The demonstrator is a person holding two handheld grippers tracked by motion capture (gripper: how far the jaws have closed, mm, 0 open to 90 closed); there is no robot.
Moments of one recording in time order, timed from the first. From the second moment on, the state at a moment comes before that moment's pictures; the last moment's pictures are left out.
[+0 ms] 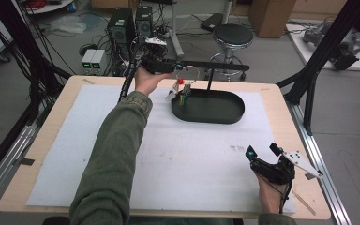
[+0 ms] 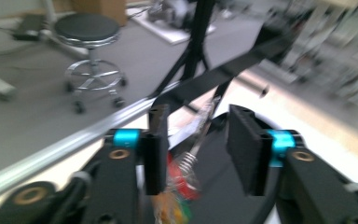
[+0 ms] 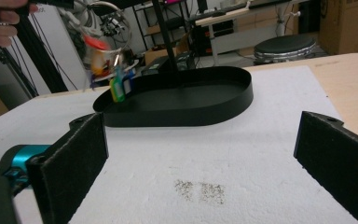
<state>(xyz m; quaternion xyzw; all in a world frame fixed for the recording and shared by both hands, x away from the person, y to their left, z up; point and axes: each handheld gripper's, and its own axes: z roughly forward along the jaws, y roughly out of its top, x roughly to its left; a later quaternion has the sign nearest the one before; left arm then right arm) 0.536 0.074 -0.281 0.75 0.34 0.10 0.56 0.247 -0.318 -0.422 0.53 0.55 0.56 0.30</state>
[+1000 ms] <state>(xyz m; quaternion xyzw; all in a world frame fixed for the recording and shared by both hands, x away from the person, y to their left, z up) 0.495 0.125 -0.300 0.73 0.38 0.09 0.57 0.249 -0.313 -0.422 0.53 0.56 0.56 0.30</state>
